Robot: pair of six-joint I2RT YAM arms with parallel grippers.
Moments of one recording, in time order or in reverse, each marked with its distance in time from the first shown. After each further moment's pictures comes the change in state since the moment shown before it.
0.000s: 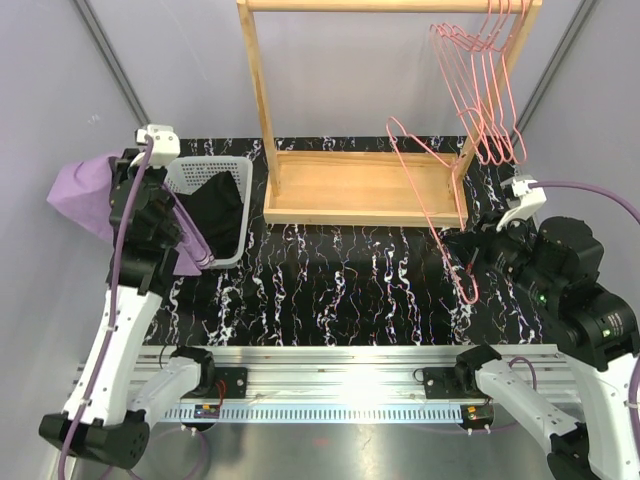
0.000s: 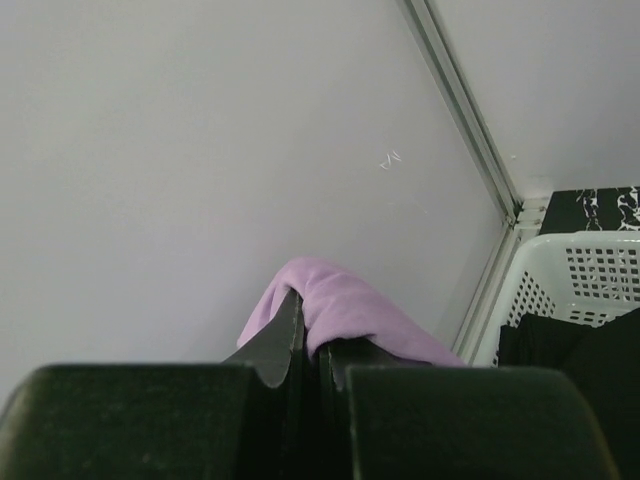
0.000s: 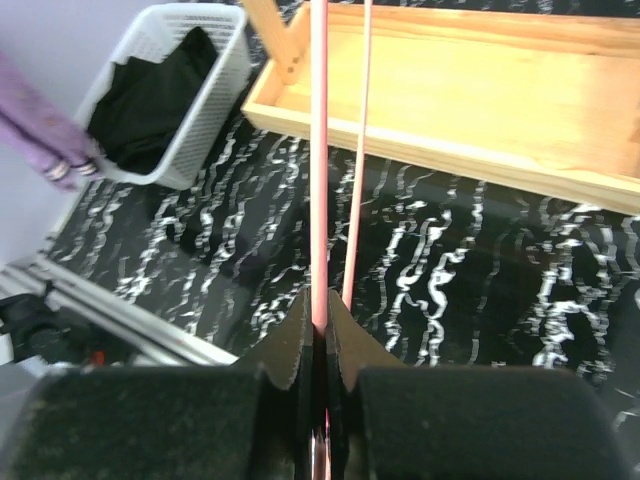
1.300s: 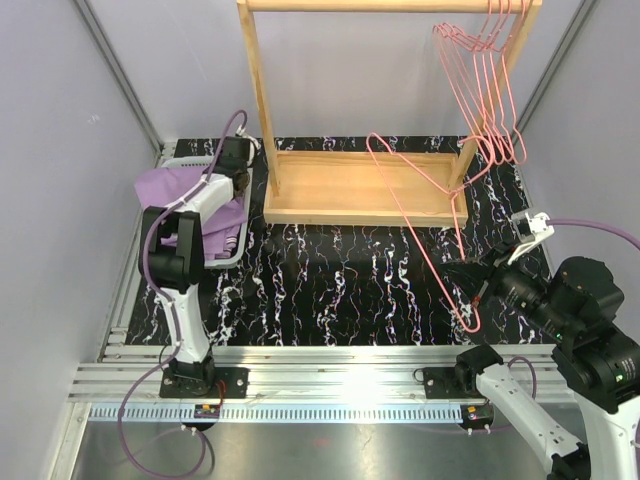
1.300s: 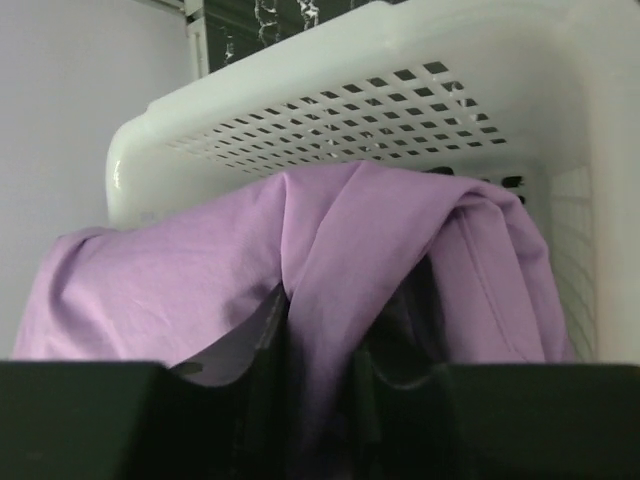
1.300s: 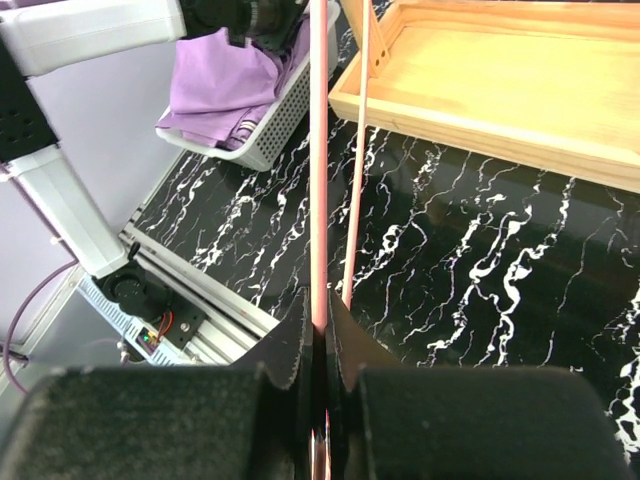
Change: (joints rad) left arm 0.023 1.125 0.409 -0.253 0.156 -0.332; right arm 0.000 -0.192 -0.114 0.023 -0.178 0.084
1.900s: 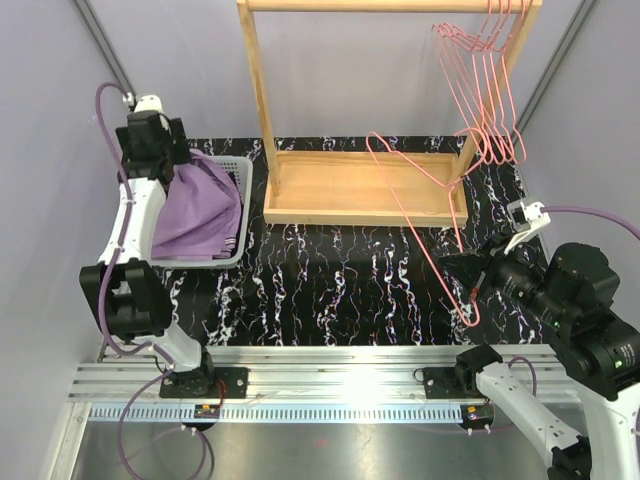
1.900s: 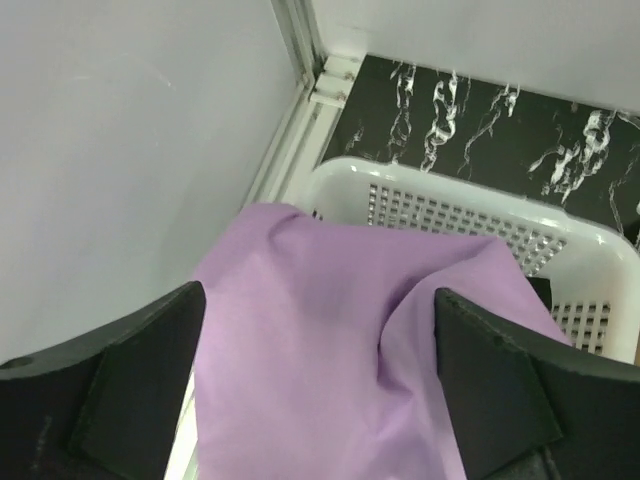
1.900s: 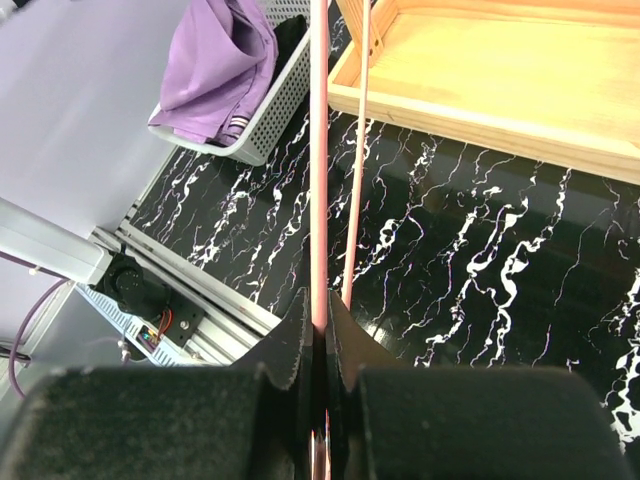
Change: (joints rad) left arm 0.270 -0.394 0.016 -0.098 0.261 -0.388; right arm 0.000 0.068 0.055 -0.029 0.015 -0.008
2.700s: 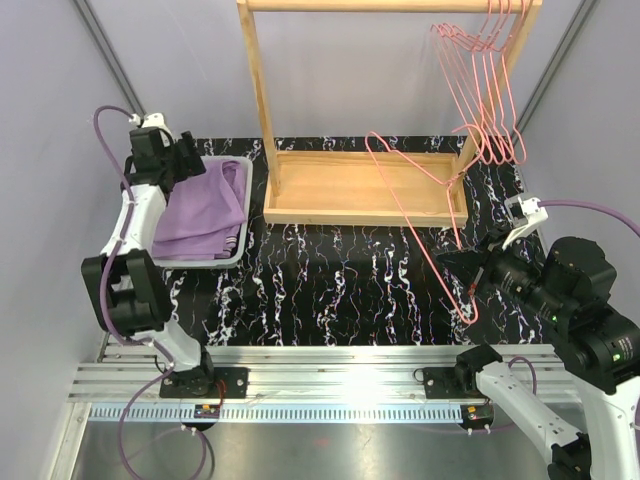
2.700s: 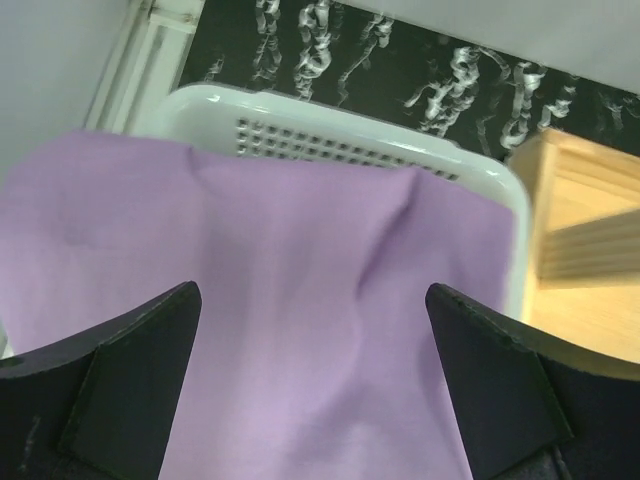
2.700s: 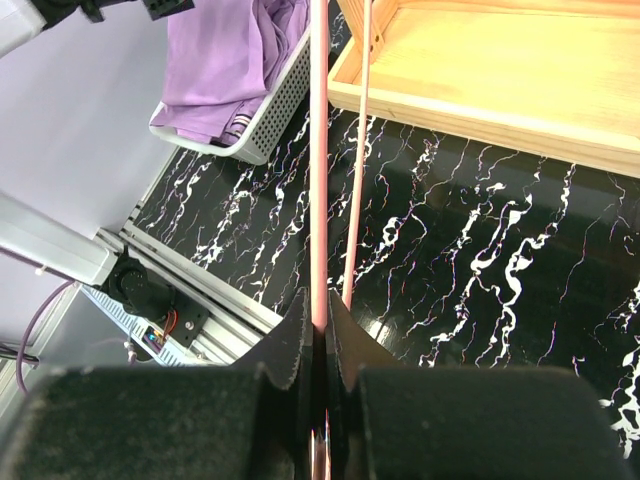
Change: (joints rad) left arm 0.061 0.016 -0.162 0.099 0.335 -0.174; right arm 0.000 0.030 0.016 -0.004 -0.001 0.017
